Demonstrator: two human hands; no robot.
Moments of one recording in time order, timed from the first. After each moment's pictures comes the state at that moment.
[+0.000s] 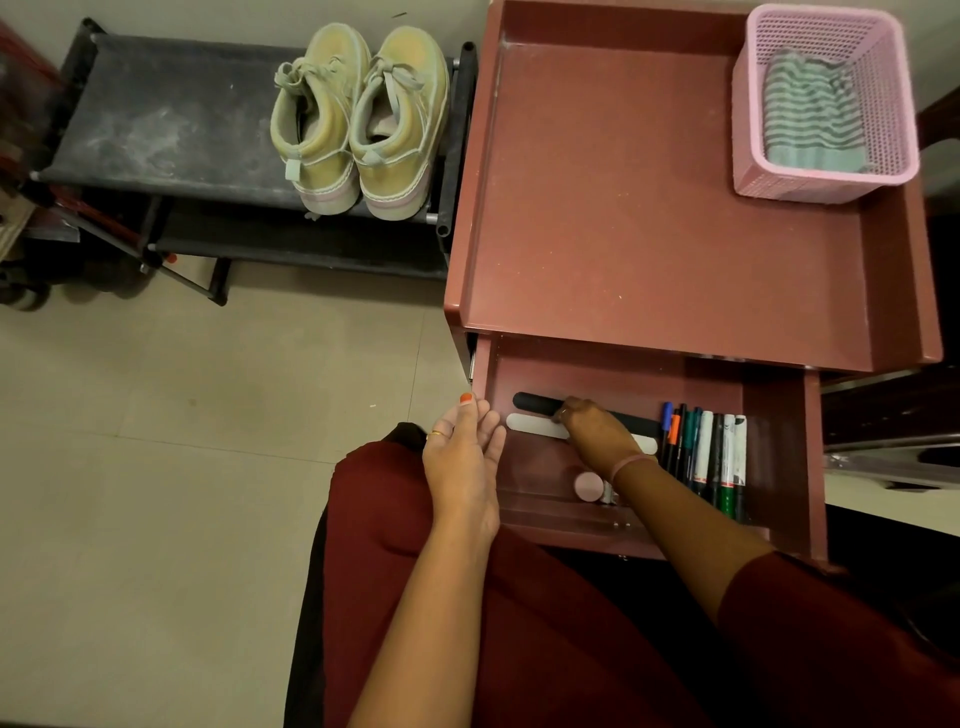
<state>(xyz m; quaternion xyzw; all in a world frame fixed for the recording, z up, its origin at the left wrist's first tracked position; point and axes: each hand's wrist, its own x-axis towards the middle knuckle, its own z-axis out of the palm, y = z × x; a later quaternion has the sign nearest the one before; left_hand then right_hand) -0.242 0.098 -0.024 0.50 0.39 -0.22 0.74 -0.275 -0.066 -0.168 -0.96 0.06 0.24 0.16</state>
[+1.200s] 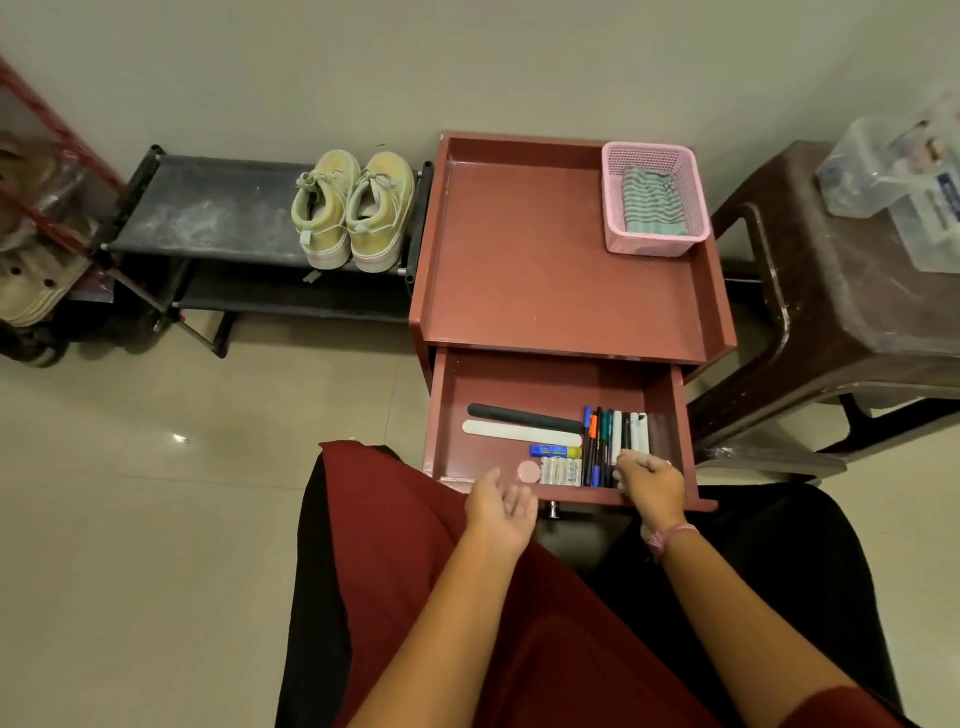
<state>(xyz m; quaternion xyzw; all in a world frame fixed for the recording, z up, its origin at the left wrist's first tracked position) -0.360 0.076 0.008 0.34 0.50 -0.35 0.71 -0.433 -0.090 -0.046 -0.58 0.58 -0.05 0.57</state>
